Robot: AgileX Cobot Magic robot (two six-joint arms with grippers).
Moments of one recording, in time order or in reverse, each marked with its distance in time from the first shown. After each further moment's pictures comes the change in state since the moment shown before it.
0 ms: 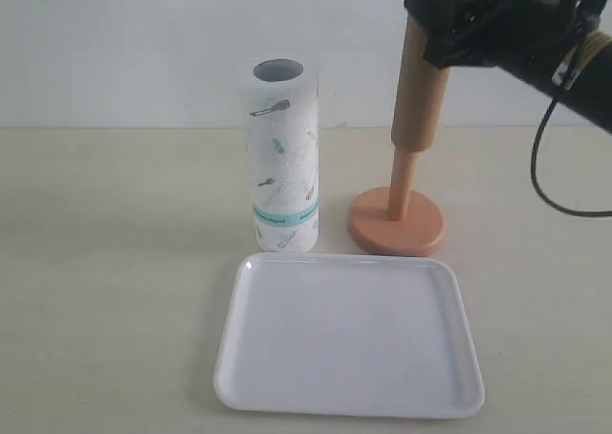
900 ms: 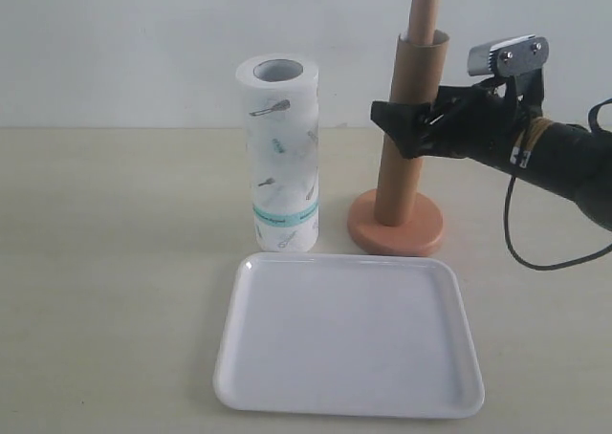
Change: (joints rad) left arm 0.000 0.000 0.000 -0.002 0.000 0.000; right arm 0.000 0.238 0.010 -0.095 0.048 0.088
